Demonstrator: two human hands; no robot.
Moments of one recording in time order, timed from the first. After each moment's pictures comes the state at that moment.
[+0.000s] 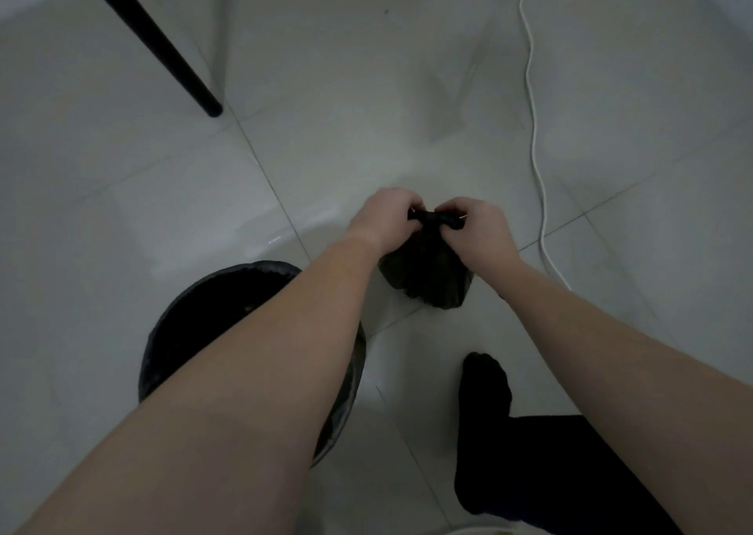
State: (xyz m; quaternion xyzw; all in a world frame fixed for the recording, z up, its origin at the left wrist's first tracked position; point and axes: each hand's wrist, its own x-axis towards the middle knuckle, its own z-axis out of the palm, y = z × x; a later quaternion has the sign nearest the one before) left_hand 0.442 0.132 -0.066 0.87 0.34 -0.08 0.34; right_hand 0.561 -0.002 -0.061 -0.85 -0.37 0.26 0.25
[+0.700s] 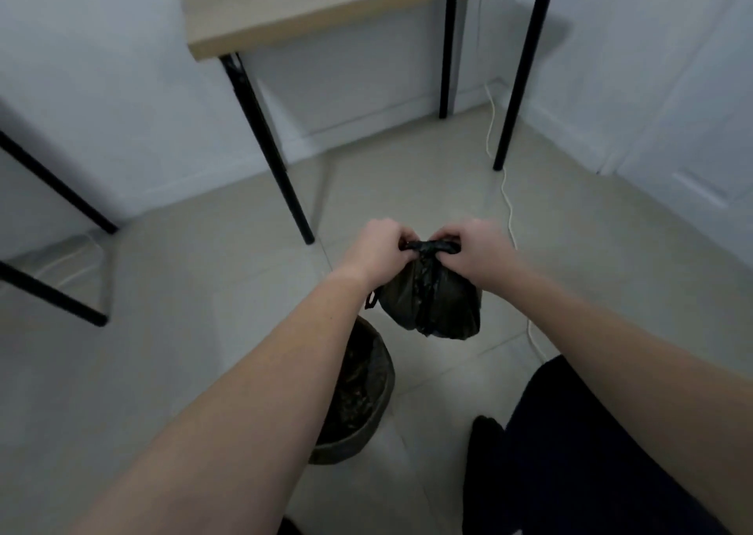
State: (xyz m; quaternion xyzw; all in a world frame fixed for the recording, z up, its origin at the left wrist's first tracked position) left_hand 0.338 0.054 0.255 0.90 0.36 0.09 0.24; right_hand 0.501 -0.056 0.247 -0.75 -0.59 0.13 0.26
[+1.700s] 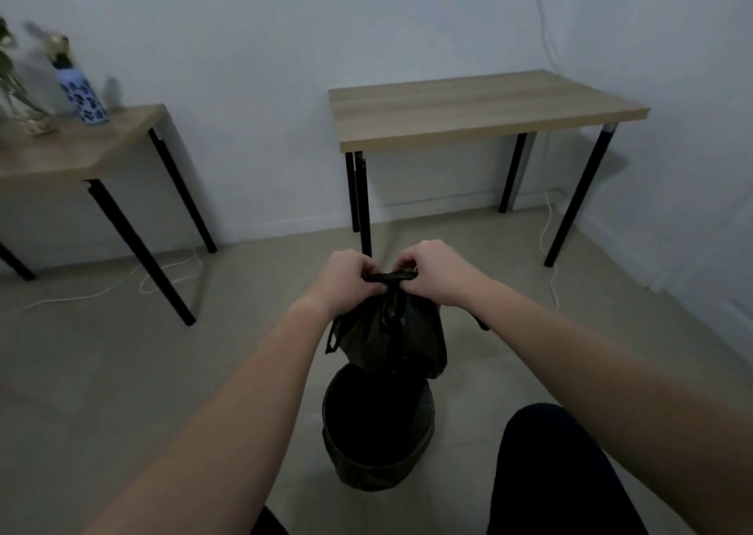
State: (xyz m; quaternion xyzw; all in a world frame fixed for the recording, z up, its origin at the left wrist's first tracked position) left_hand 0.139 0.051 0.391 0.84 0.46 0.17 0.23; right_hand 0.326 -0.011 0.419 -0.65 -0.73 0.11 0.16
